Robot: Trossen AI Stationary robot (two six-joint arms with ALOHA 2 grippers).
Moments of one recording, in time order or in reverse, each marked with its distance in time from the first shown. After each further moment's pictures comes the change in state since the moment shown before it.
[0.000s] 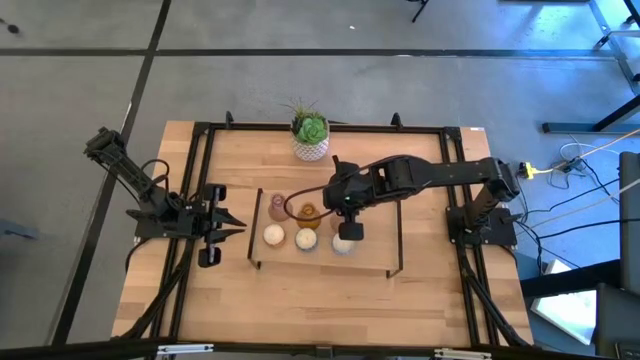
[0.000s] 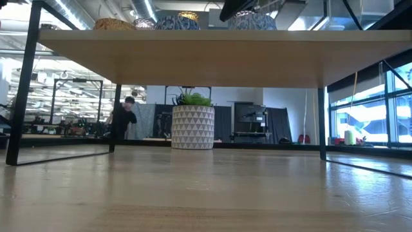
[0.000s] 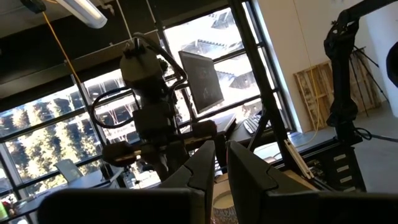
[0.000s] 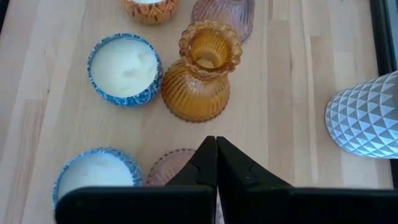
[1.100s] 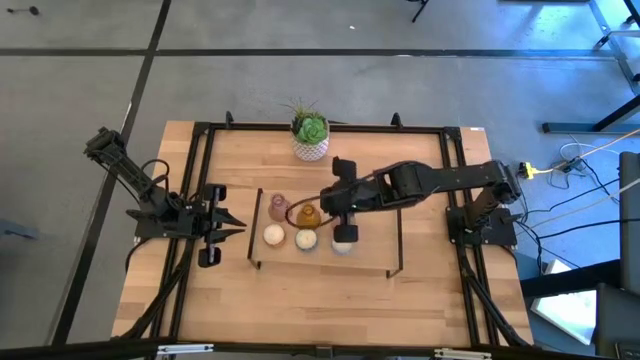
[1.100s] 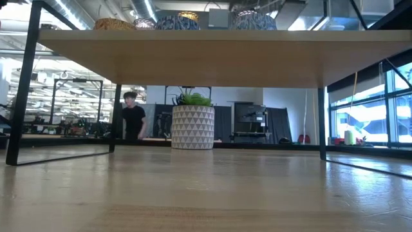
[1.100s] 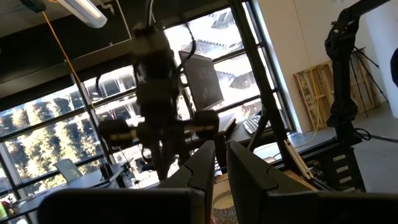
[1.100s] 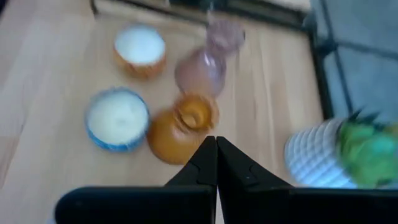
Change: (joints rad) left arm 0.000 0.000 0.000 0.000 0.000 -0.003; right arm 0.056 0.000 0.045 0.067 0.142 -0.040
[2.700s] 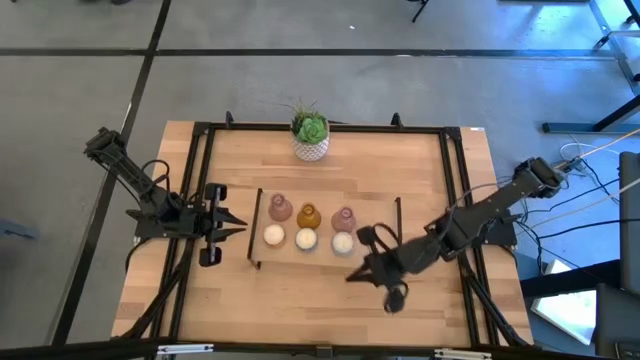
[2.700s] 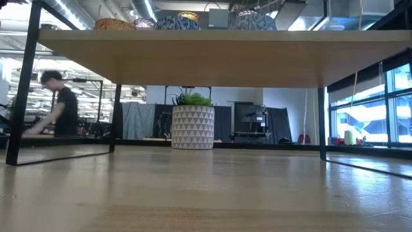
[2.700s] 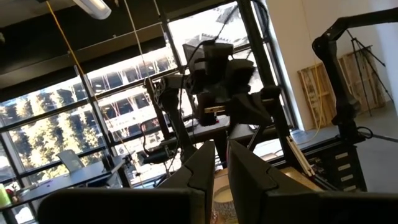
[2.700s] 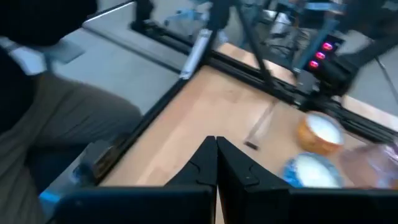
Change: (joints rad) left arm 0.000 0.000 0.000 -0.016 -0.029 -0.031; right arm 0.371 -0.334 -0.657 0.786 -0.074 -0.055
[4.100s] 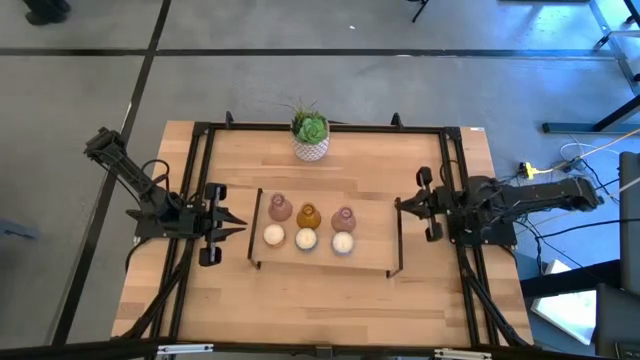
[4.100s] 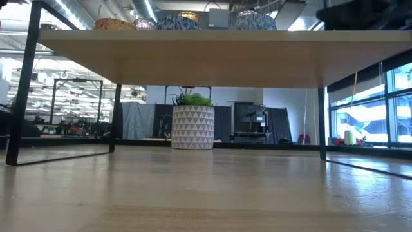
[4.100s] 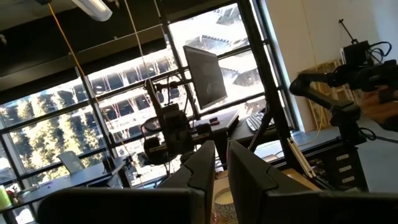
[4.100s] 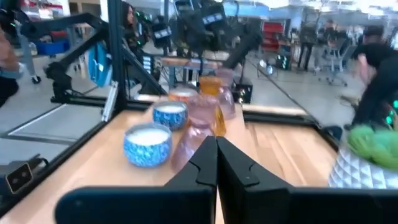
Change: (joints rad) left arm 0.000 0.000 0.000 0.009 0.001 0.006; right arm -0.408 -0.999 -0.923 0.353 -0.151 0.033
